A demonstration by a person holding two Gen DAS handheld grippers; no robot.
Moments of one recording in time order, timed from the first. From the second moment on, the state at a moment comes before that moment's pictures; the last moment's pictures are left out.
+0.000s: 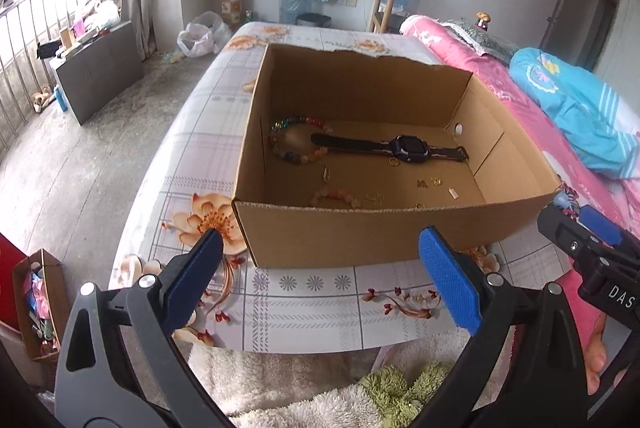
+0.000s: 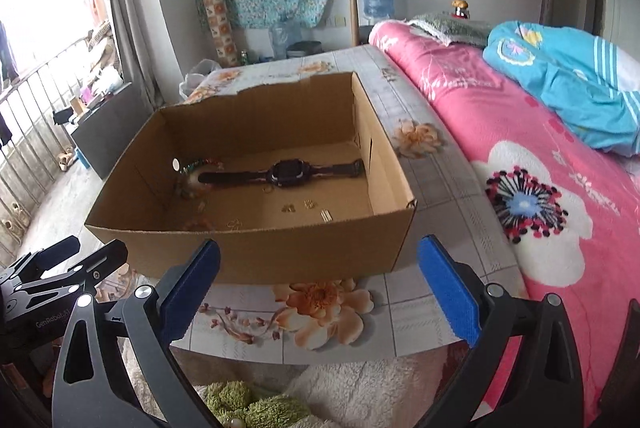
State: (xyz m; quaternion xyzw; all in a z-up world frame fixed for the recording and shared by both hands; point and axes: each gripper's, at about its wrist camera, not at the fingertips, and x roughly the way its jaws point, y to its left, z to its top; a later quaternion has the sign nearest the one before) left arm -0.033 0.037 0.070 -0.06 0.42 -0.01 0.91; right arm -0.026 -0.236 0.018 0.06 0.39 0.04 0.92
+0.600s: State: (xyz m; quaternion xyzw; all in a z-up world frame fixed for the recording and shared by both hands) left arm -0.024 0.031 0.047 -0.05 0.47 0.01 0.88; right arm -0.014 -0.204 -0.007 0.01 0.44 0.05 0.90
